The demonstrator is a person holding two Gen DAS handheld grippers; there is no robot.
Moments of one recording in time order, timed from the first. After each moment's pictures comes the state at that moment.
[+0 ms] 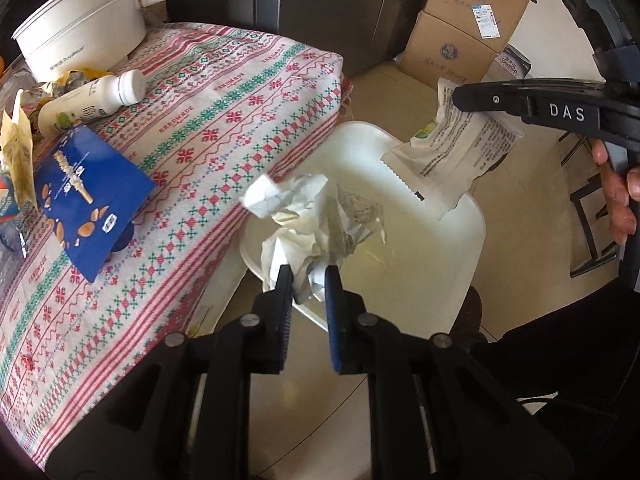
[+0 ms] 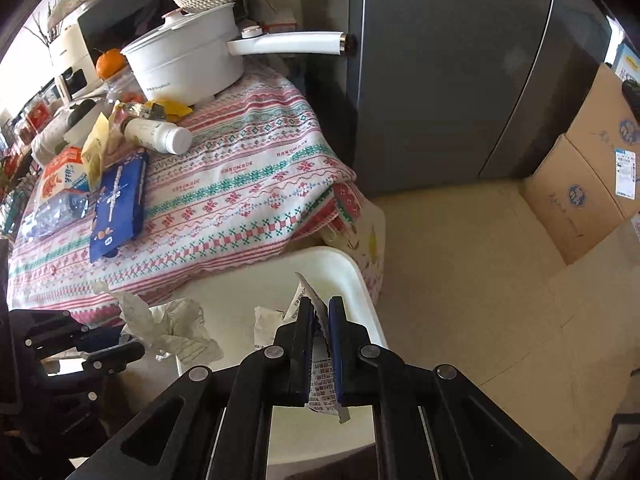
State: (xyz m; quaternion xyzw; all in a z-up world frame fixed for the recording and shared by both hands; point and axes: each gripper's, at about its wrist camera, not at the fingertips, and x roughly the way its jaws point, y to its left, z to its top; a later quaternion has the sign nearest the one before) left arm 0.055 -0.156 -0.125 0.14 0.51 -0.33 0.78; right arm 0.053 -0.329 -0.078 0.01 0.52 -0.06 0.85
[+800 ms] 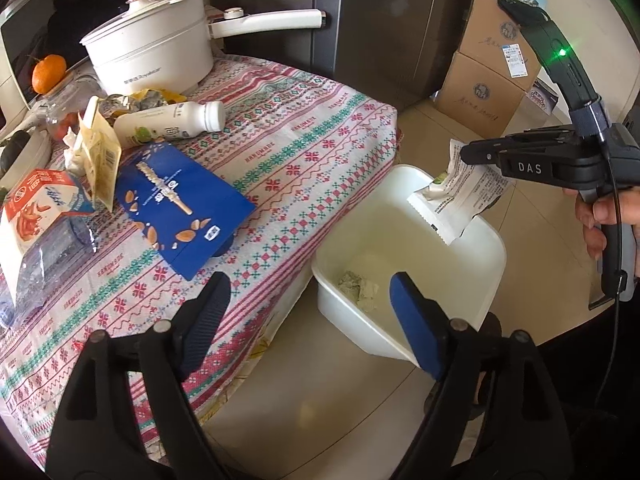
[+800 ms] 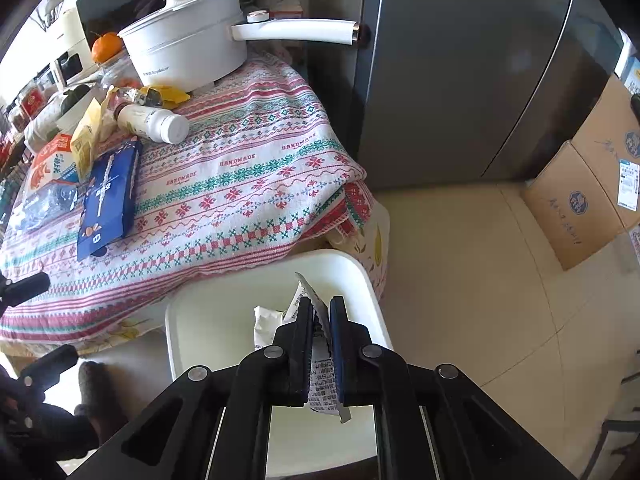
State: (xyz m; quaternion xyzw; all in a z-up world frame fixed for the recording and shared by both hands) left arm 0.061 -0.106 -0.088 0.12 0.46 -0.27 0.84; right arm 0.075 -0.316 -0.089 -0.01 0.53 -0.07 0.84
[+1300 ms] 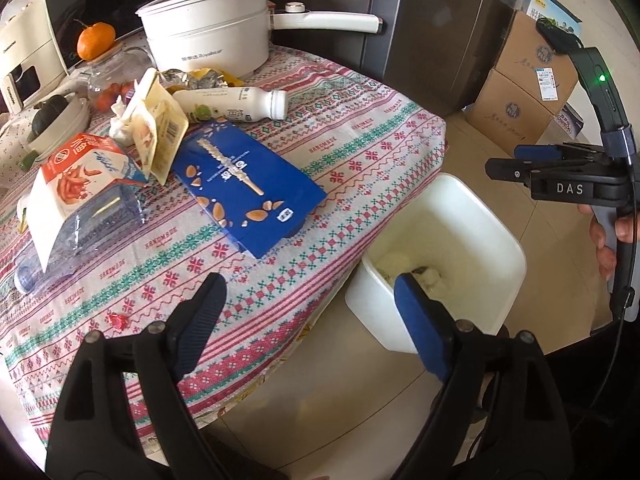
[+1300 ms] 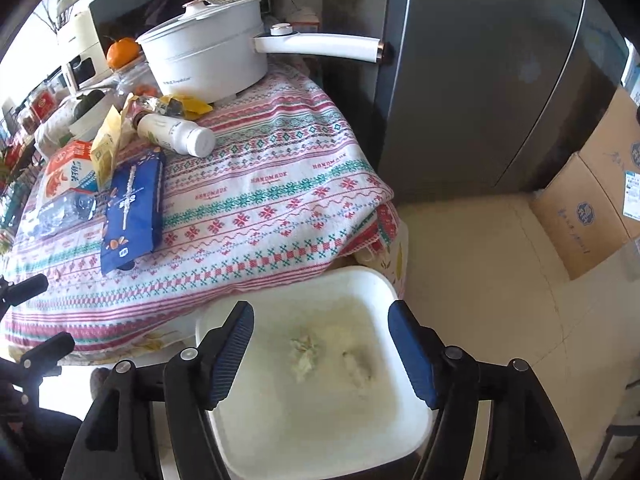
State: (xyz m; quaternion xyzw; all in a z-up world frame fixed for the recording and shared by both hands) left arm 0.072 -0.057 -0.080 0.09 0.48 -0.22 0.85; right arm 0.083 -0.288 -0.075 -0.01 0.52 -0.05 0.85
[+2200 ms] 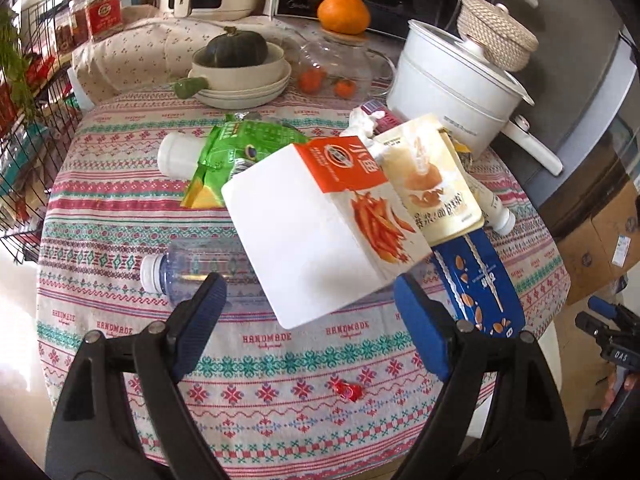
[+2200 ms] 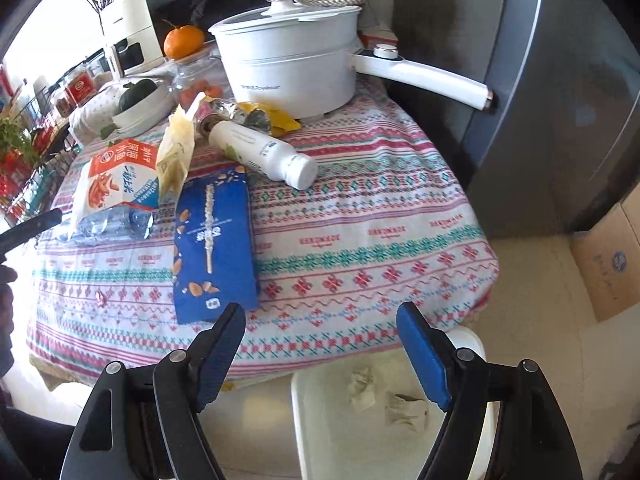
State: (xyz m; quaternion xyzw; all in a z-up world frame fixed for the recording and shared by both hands) left arm 0.180 0.159 -0.083 -0.10 0.47 -0.04 0.87; right arm 0.140 -0.188 -0.069 -0.02 0.51 0.02 0.86
